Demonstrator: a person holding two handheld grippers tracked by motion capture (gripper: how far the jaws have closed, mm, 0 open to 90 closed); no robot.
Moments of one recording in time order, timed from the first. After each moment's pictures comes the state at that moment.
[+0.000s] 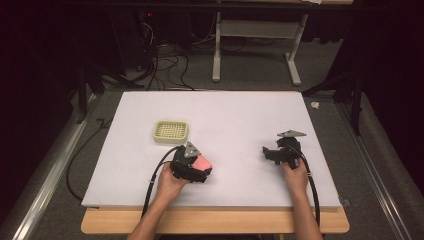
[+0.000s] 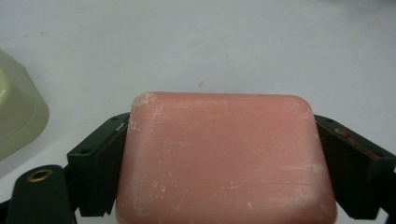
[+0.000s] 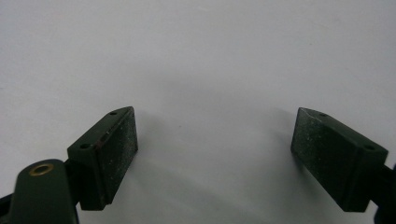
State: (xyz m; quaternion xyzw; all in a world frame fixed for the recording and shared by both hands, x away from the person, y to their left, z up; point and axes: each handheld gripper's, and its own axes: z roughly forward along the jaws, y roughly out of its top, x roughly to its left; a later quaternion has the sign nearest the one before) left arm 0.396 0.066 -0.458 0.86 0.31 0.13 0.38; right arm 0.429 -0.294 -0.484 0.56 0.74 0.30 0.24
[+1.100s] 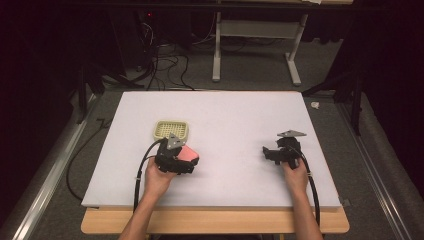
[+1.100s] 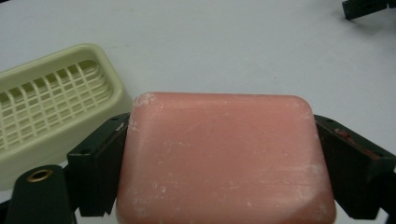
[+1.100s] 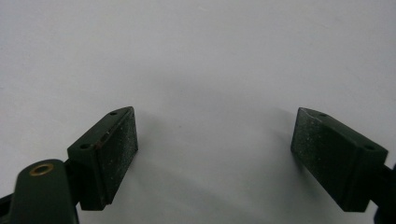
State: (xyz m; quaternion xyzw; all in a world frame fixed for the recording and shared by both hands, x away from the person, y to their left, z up) left arm 0.405 0.104 -0.429 0.83 0.36 0.17 0.39; right arm 0.429 -0.295 -0.484 0.56 0.74 0.30 0.24
